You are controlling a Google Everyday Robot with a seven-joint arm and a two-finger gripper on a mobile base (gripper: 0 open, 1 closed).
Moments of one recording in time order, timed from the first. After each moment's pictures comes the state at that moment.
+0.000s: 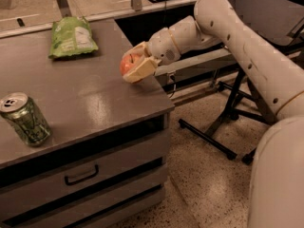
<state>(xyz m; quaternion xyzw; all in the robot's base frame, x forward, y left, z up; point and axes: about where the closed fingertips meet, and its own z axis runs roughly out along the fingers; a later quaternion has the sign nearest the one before) 0.639 0.057 0.881 -0.66 0.56 0.35 0.36</state>
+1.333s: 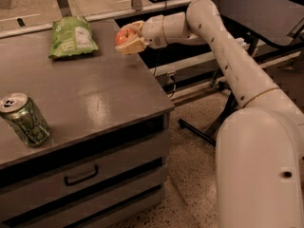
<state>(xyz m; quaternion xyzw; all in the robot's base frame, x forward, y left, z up) 0.773 0.081 0.901 -0.58 0.55 0.30 0.52</state>
